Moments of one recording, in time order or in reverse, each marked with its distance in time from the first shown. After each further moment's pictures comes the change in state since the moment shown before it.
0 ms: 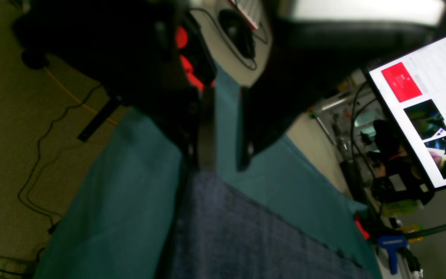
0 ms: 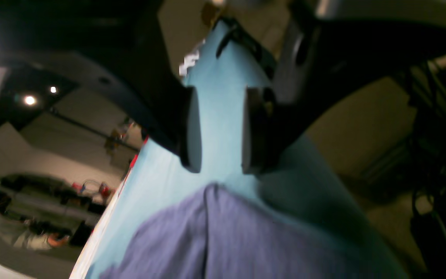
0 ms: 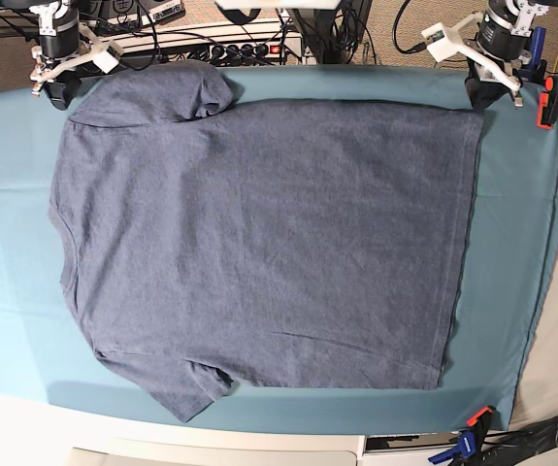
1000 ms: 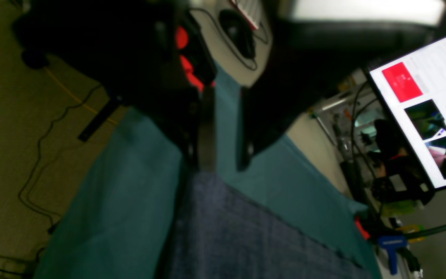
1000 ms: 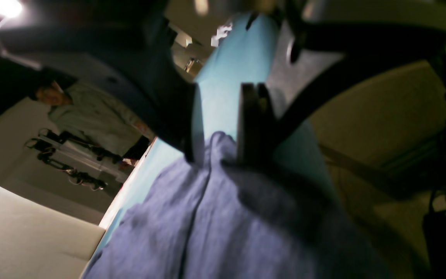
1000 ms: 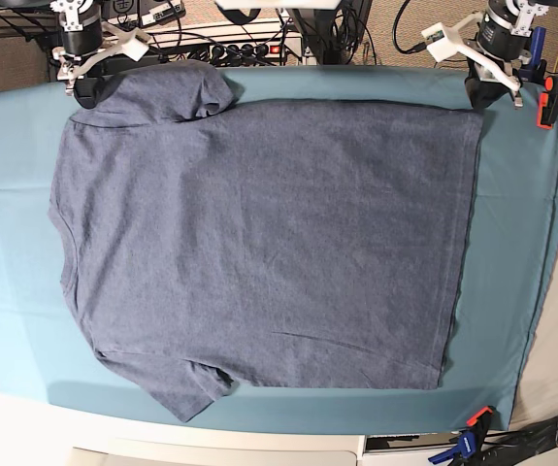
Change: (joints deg) left arm 0.0 0.0 0.0 0.0 0.0 0.0 0.0; right arm 4.6 1.3 -15.5 1.7 -9.0 4.2 -9.3
